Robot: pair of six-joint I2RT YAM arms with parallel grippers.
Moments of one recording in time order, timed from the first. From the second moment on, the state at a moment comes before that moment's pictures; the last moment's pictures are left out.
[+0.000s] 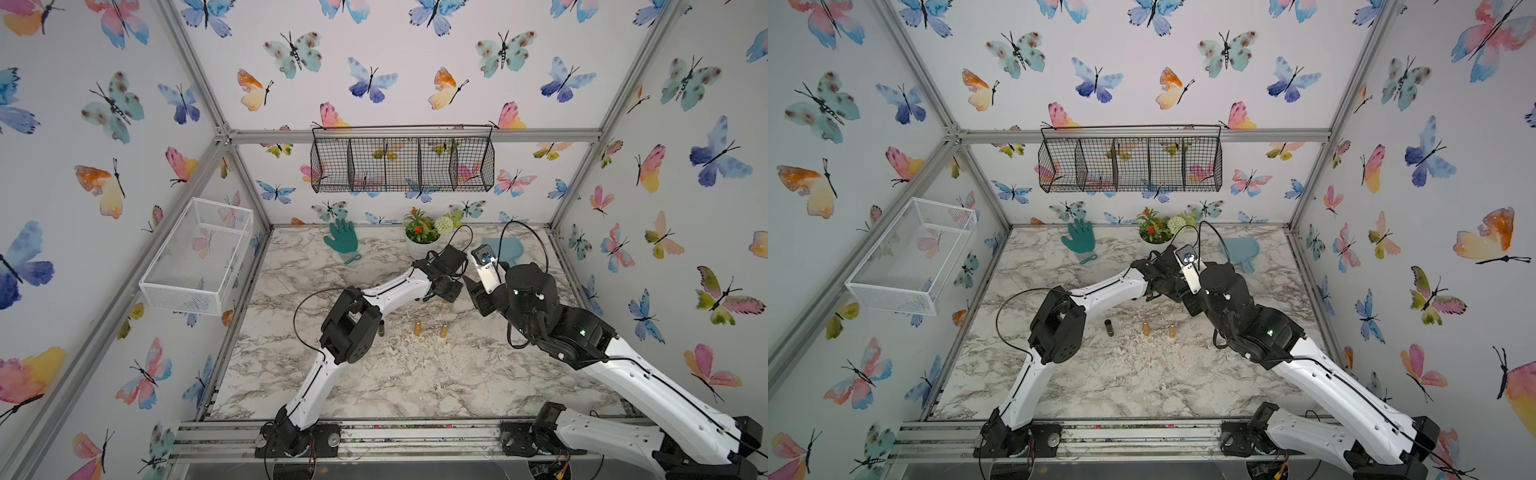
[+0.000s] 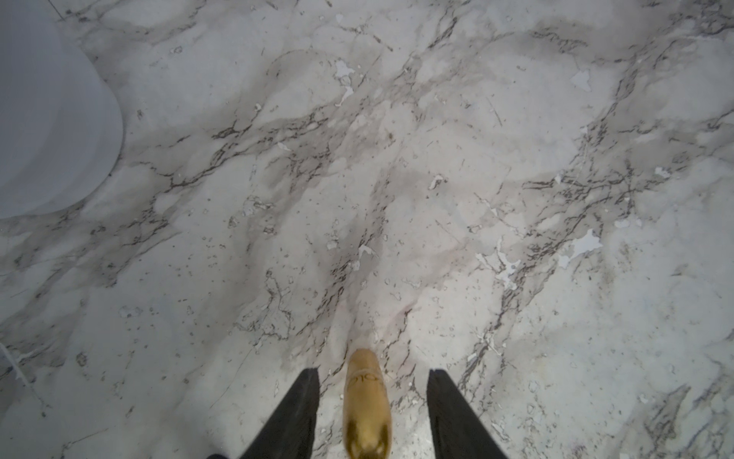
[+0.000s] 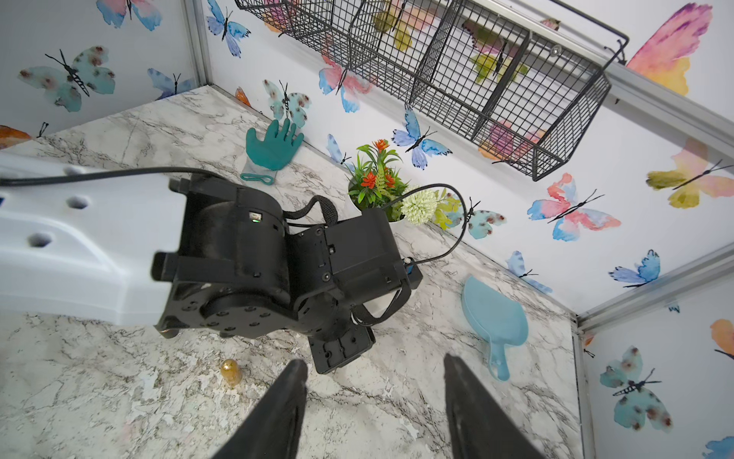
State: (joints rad) left arm -0.84 2.31 1.97 -0.62 -0.02 -0.14; right arm 0.87 1.02 1.18 -0.58 0.45 -0.13
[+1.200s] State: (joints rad) left arm -0.83 2.31 1.94 -0.62 -0.02 -0.16; right arm 0.87 1.03 1.14 -0.55 0.45 -0.12
